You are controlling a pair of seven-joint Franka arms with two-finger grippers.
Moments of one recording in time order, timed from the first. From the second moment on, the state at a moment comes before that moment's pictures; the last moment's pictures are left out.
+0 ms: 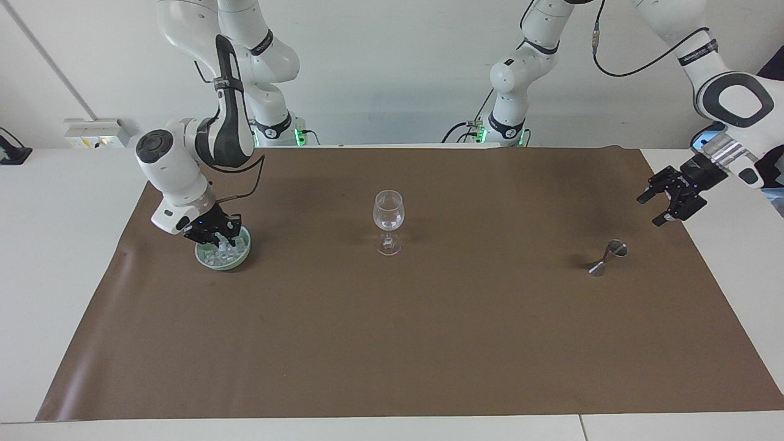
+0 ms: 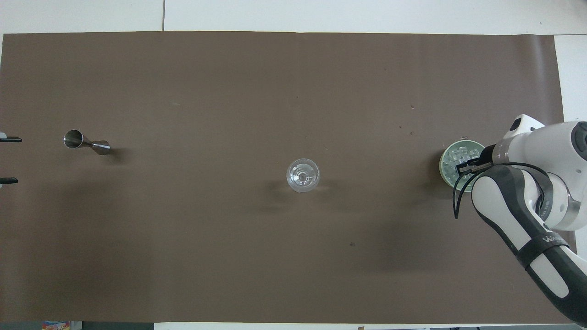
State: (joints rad) left arm 0.52 0.09 -0.10 -1.87 -0.45 1.84 -0.54; right arm 0.01 0.07 -0.09 -2.26 0.07 2.34 -0.36
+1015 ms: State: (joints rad) left arm 0.07 0.00 -0.10 -1.60 0.00 1.74 -0.34; right arm 0.01 0.07 -0.09 -2.21 0.07 2.27 -0.36
